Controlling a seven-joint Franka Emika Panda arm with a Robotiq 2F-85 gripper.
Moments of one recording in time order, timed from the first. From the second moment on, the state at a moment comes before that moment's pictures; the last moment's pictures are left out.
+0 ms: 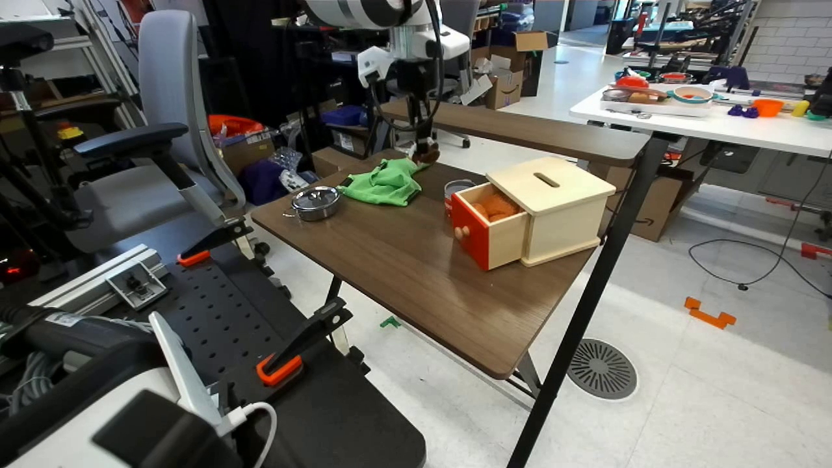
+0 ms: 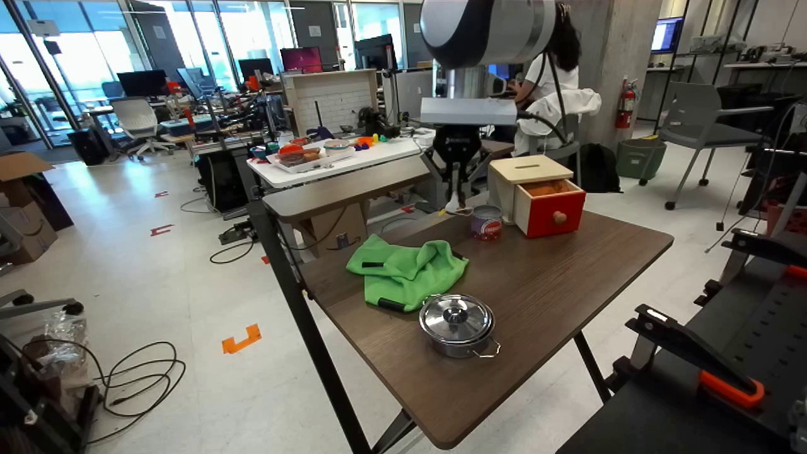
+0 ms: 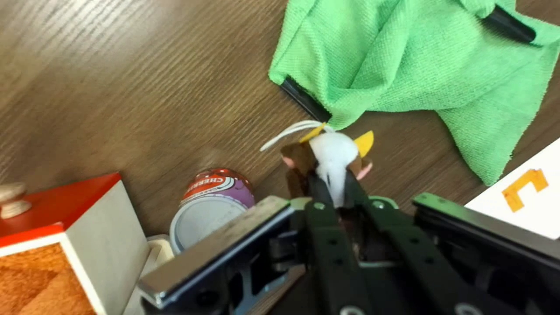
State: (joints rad) arm 0.18 0.82 -0.04 -1.55 0.07 2.43 0.70
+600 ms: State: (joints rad) arm 0.08 0.47 -0.05 -1.91 0.09 2.46 0.58
